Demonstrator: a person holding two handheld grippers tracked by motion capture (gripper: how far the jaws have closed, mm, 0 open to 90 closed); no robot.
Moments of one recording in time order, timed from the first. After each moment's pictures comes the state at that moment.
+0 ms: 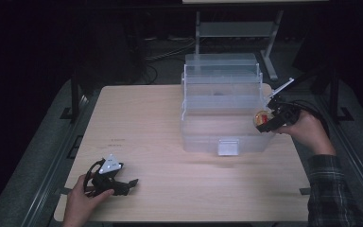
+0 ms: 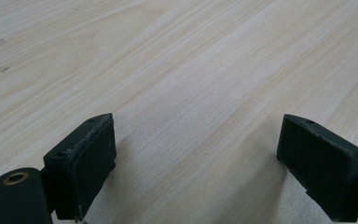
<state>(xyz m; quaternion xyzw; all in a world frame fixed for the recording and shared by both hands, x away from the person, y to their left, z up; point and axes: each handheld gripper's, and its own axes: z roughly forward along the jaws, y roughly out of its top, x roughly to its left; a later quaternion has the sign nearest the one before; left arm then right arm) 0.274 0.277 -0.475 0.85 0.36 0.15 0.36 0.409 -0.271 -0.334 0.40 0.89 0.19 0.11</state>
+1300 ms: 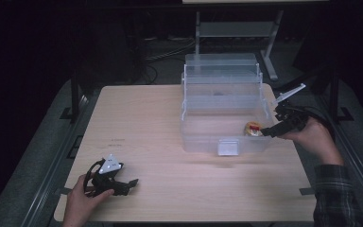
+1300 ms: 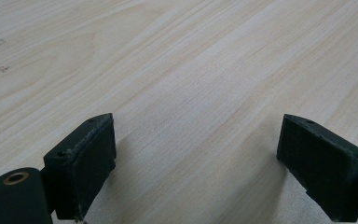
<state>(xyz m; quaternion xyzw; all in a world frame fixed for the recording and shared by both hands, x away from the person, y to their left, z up) 0.274 0.277 -0.475 0.85 0.36 0.15 0.36 0.384 -0.286 -0.334 0.41 0.87 0.23 0.13</state>
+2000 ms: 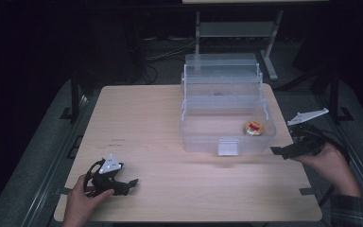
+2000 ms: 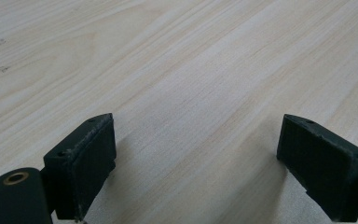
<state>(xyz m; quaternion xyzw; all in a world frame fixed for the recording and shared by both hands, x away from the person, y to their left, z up) 0.274 0.277 -0.475 0.85 0.36 0.15 0.36 0.324 -0.314 -0.359 0.43 0.85 0.27 0.15</state>
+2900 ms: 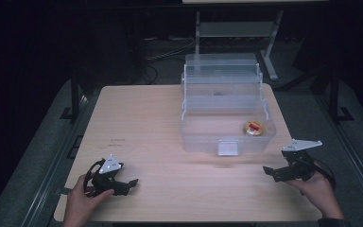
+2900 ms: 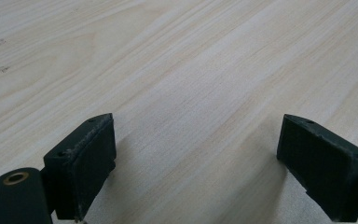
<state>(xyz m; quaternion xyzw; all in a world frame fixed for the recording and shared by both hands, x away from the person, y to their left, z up) 0.274 0.277 -0.475 0.85 0.36 0.15 0.36 0.286 -0.307 -0.432 0.44 0.82 0.32 0.16</state>
